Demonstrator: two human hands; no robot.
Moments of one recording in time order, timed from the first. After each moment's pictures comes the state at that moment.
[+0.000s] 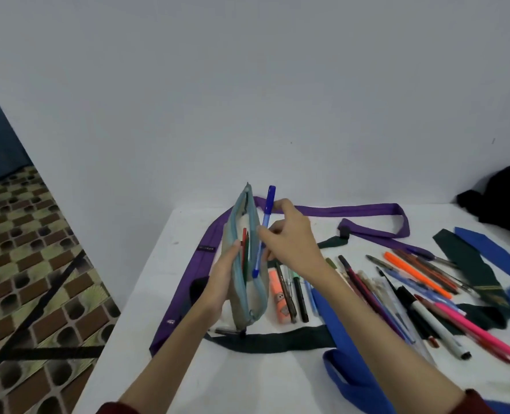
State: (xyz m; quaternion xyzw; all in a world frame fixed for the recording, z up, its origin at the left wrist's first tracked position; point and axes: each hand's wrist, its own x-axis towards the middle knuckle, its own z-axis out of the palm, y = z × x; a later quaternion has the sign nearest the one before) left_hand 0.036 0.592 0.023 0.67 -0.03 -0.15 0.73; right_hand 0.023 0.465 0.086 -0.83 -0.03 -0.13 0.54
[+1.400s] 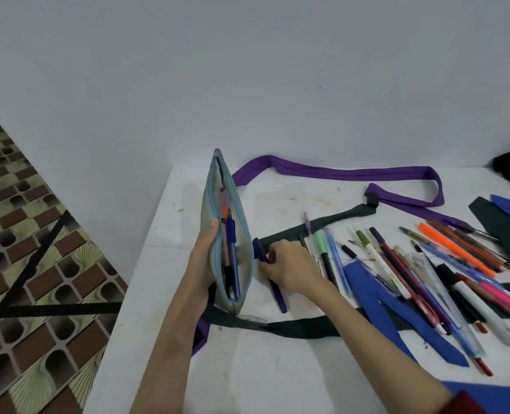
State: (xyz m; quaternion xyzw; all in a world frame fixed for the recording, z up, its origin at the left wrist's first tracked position) left_hand 0.081 0.652 -0.018 0.54 0.02 -0.17 0.82; right_hand 0.067 0.497 -0.023 -0.97 0.04 0.08 0.23
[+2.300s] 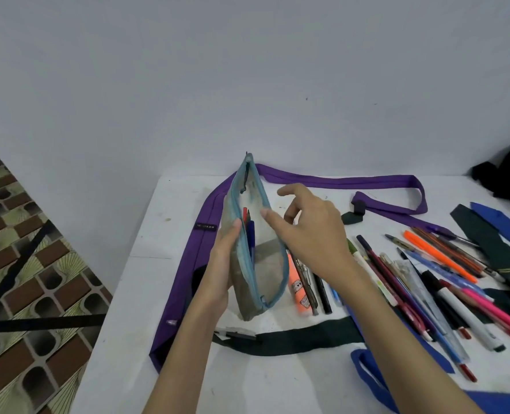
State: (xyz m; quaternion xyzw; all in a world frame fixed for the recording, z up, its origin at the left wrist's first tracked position) left_hand 0.078 0.613 -0.008 0.60 0.00 -0.18 0.78; right_hand 0.046 0.483 0.069 -0.93 0.04 -0.19 0.33
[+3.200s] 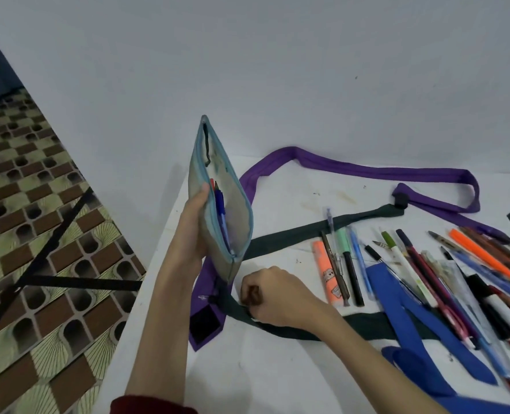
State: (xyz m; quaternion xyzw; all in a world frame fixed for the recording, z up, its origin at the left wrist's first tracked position) left_hand 0.097 0.684 0.014 0.56 0.10 -0.12 0.81; right_hand 0.033 0.541 -0.020 -0.94 -0.17 0.17 0.24
